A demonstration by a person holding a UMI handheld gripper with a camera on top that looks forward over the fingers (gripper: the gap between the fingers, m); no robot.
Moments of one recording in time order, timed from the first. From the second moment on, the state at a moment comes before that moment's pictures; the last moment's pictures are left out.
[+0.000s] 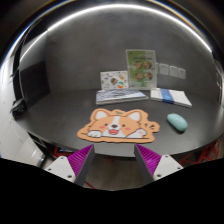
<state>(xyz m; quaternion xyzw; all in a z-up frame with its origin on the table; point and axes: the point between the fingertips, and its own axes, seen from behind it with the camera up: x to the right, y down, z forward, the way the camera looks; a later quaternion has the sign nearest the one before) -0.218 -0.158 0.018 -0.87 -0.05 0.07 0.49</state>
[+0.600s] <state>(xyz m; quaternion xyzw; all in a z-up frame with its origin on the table) 0.029 -0.024 -0.010 -0.86 -0.01 -0.02 0.51</state>
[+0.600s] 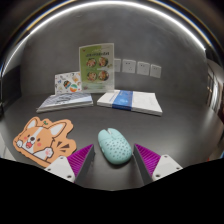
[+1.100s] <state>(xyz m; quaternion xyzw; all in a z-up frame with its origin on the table) 0.042 0.016 -0.012 -0.87 -0.03 0.03 0.49</state>
